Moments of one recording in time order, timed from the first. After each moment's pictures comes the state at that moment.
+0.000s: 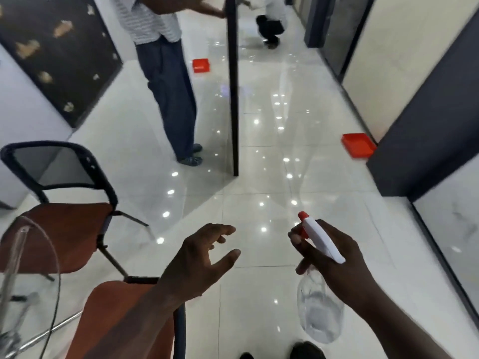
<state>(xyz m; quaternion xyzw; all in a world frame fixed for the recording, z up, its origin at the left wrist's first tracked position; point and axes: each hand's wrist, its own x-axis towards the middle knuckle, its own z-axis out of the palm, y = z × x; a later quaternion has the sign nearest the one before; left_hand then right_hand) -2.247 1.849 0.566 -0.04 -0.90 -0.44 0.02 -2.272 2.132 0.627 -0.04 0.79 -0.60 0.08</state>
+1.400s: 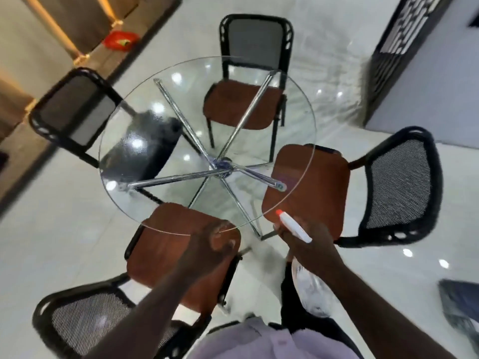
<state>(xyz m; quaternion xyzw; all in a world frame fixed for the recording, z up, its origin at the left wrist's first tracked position) -2.236 1.488 0.201 0.83 -0.39 -0.29 0.26 -2.534 1.344 0.495 -0.65 0.51 -0.16 0.53</state>
